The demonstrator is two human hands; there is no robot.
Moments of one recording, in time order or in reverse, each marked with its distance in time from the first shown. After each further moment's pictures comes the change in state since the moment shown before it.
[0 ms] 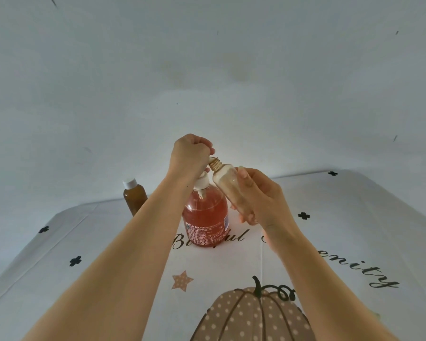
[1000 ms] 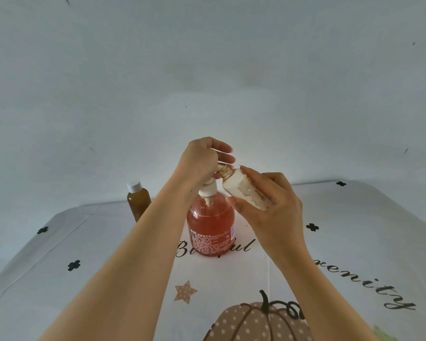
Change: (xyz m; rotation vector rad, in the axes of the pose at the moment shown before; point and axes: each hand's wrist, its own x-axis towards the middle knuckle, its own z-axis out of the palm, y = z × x) left_hand 0.004 0.003 -0.005 0.087 -0.169 0.034; right_hand 0.003 0.014 0.007 -0.442 0.265 -0.432
